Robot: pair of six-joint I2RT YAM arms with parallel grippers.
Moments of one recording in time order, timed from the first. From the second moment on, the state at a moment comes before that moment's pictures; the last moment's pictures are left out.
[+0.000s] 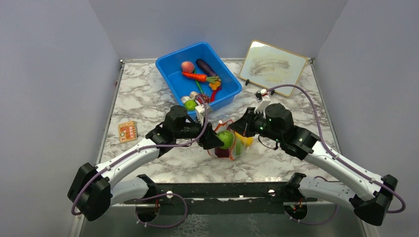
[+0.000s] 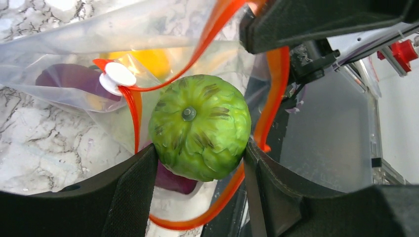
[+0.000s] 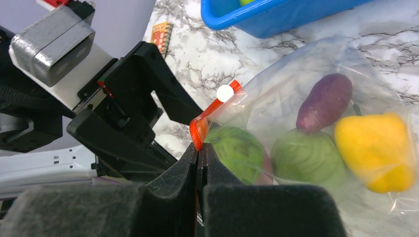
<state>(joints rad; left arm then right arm) -0.69 1.10 0.66 0.07 0.70 -0.36 0.83 0.95 0.89 -0.32 -0.02 0.72</state>
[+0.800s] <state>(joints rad) -0.72 1.15 0.66 0.12 0.56 -0.35 0.83 0.96 0.89 -0.29 -0.10 0.70</state>
